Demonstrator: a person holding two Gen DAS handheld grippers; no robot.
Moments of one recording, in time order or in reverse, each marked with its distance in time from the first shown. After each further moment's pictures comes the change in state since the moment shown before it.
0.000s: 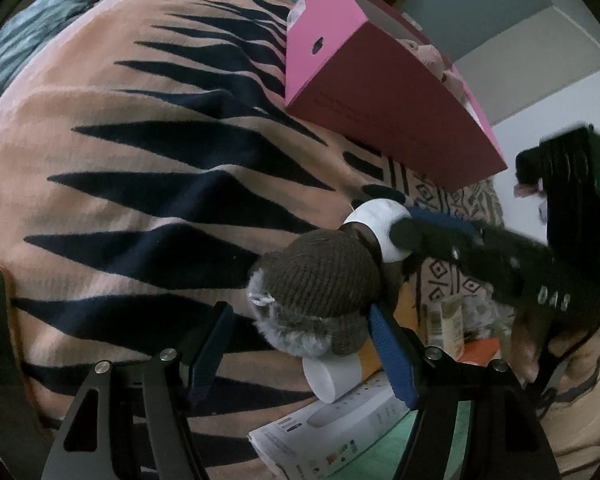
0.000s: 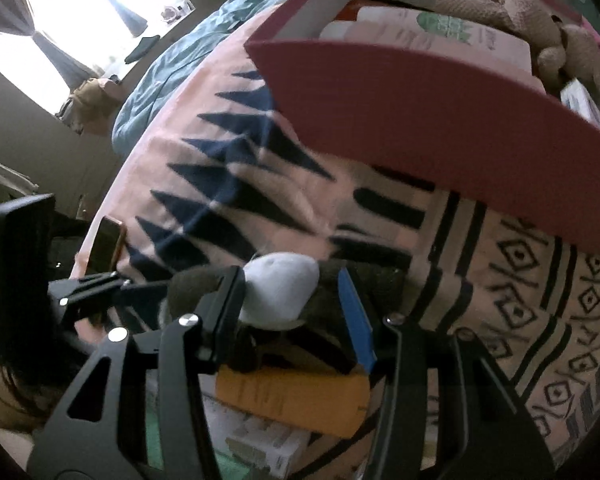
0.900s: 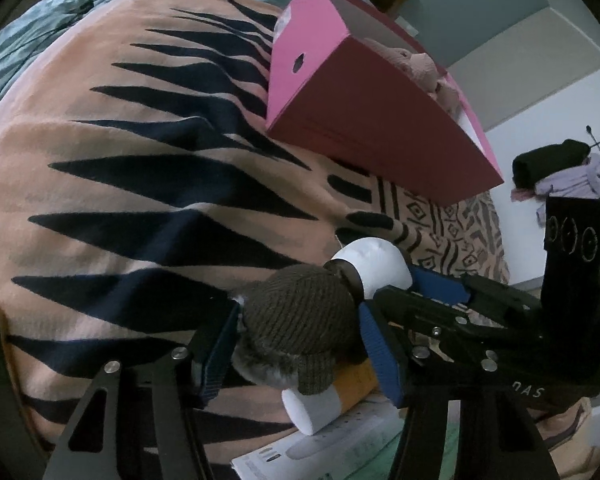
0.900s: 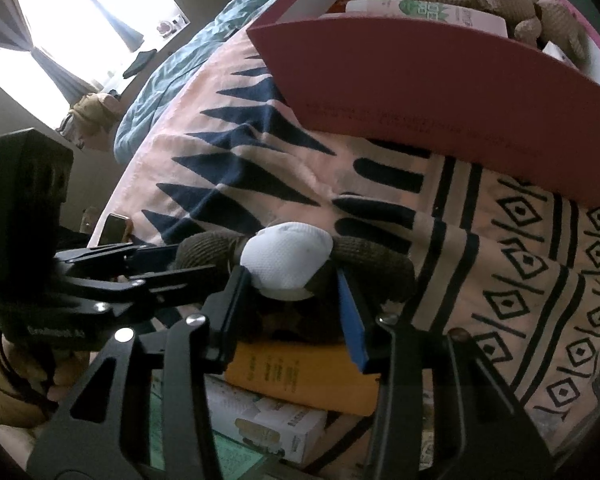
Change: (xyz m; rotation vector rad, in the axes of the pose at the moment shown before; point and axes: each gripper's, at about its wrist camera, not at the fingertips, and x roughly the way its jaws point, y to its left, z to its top) left arm 0.005 -0.013 0.023 0.017 -0.022 -0.006; right arm -0.003 0.003 -0.022 0.043 -0.047 -0.003
